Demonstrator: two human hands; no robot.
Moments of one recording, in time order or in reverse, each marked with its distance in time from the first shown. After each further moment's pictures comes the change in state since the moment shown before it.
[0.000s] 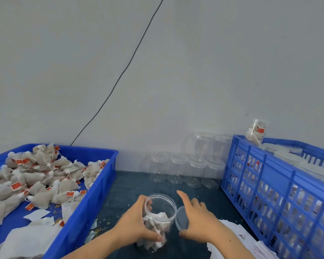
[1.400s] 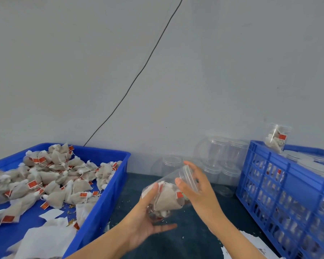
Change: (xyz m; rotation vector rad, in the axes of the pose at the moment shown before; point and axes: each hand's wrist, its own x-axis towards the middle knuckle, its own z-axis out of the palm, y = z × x) left_hand -0.009 0.031 -0.025 -1.259 -0.010 -0.350; right_hand 0.009 -0.063 -0.040 0.946 0.501 -0.207
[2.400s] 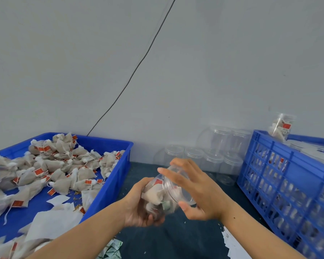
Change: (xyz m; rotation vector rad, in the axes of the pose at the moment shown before) left_hand 0.018 0.011 -0.029 0.118 -0.065 -0.401; right_hand -0.001 -0.008 -0.017 -0.699 -0.349 -0.910
